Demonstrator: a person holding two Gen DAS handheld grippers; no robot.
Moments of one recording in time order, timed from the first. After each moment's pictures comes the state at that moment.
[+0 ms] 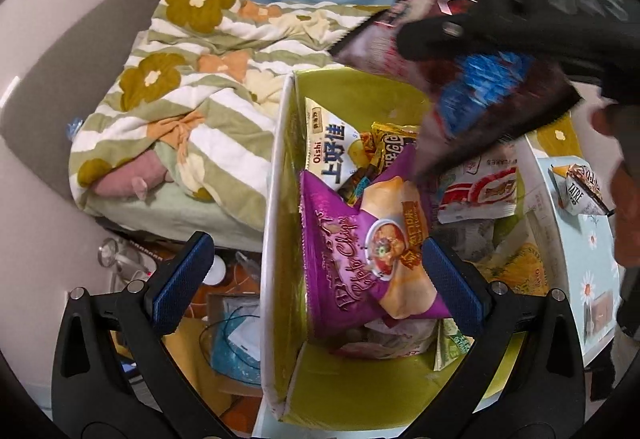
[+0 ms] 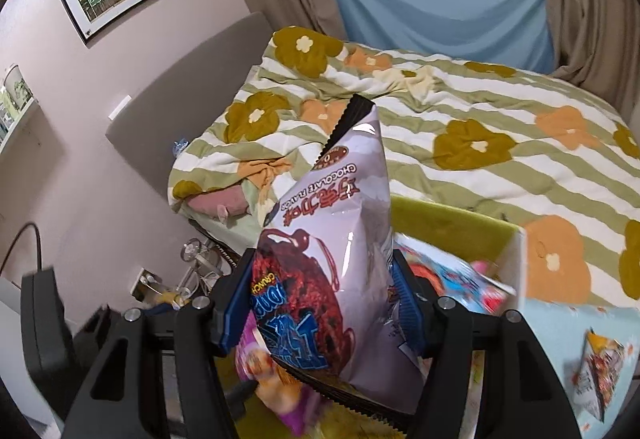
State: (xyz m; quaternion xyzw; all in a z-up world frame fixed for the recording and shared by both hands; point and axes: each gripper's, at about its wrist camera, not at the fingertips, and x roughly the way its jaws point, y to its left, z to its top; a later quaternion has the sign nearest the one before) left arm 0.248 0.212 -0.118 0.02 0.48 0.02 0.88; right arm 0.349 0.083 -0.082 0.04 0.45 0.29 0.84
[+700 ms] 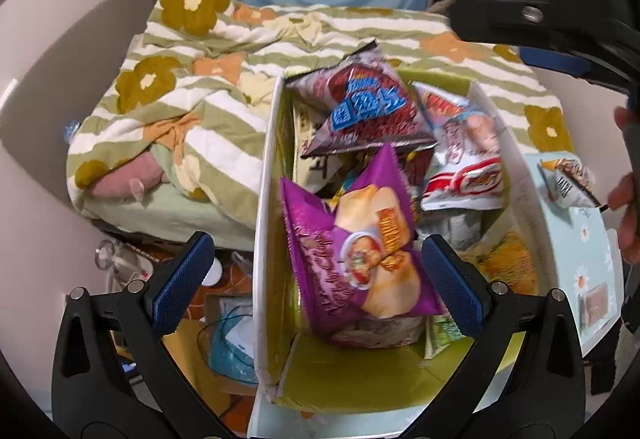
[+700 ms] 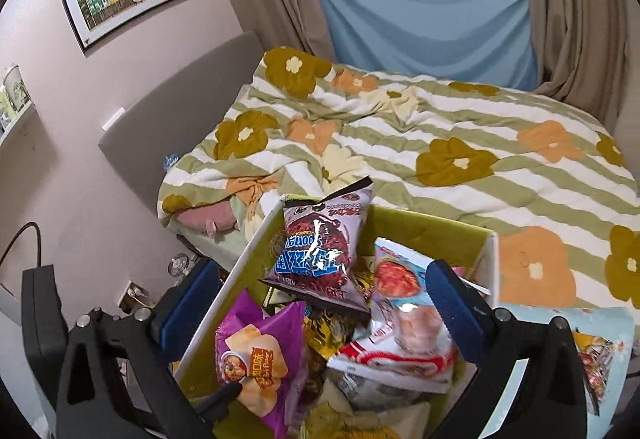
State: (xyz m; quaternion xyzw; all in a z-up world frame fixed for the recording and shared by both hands) left arm 0.233 0.205 -0.104 0.02 0.47 0.00 0.88; right arm 0.317 0.059 -0.060 0.03 0.41 0.26 0.87
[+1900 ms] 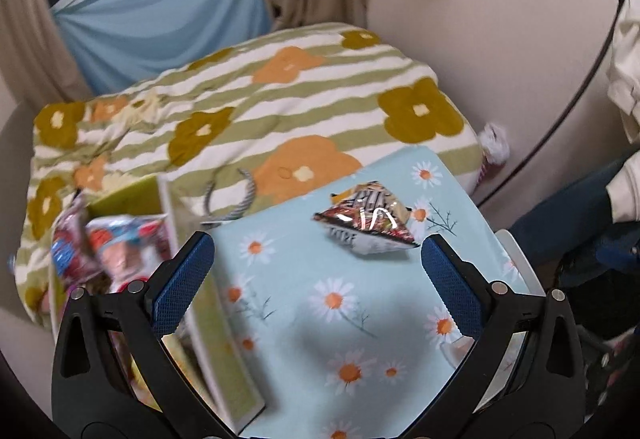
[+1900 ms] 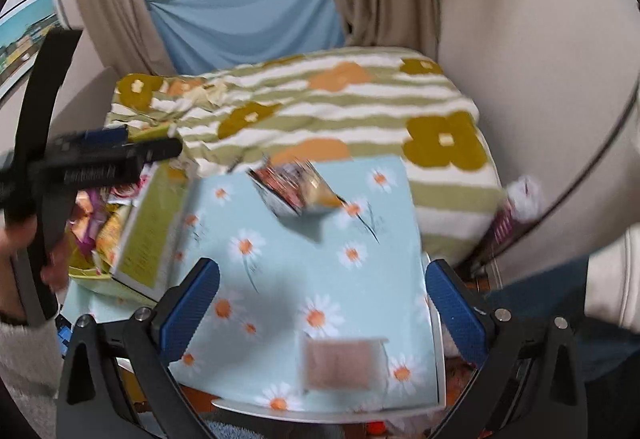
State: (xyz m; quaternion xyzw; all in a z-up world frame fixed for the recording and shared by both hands) left arm 0.252 -0.136 -0.083 0.13 0.43 -0.18 0.87; right arm 0.124 -0.296 -0.093 0.07 0.45 0.02 0.89
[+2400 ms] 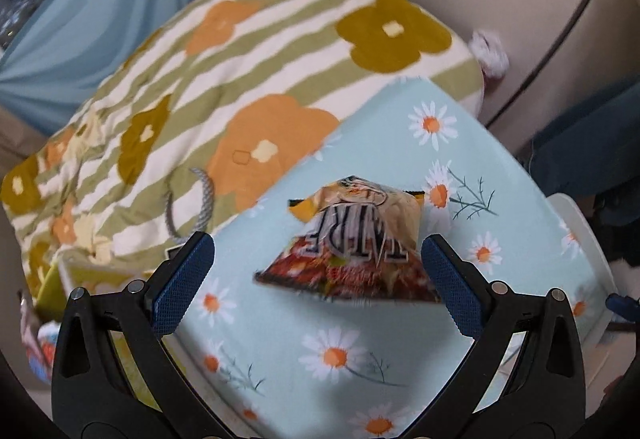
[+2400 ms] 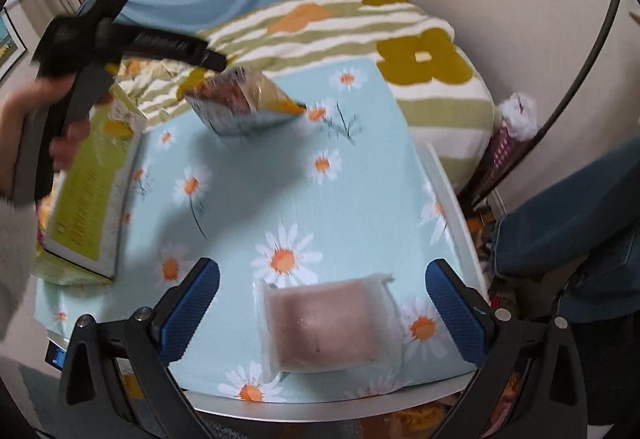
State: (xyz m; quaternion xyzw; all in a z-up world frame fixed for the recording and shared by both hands) left arm 0.333 -0.221 -0.193 0.27 0.50 -0.24 0.79; right arm 0.113 -0.300 -0.204 0.13 0.51 -0.03 0.85
